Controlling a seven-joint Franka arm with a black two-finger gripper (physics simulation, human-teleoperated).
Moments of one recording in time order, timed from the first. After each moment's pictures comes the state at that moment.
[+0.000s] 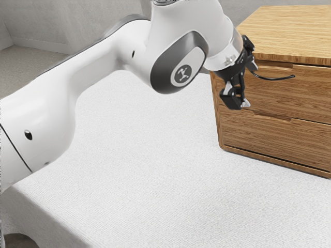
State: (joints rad) arm -0.22 0.35 -0.08 -1.18 0.17 2.13 -2.06
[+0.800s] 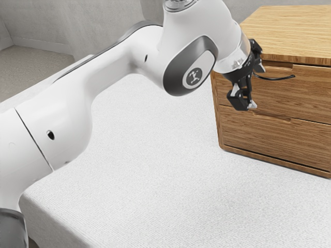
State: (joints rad) arm -0.20 0.44 -0.11 -1.08 0.18 2.13 -2.02
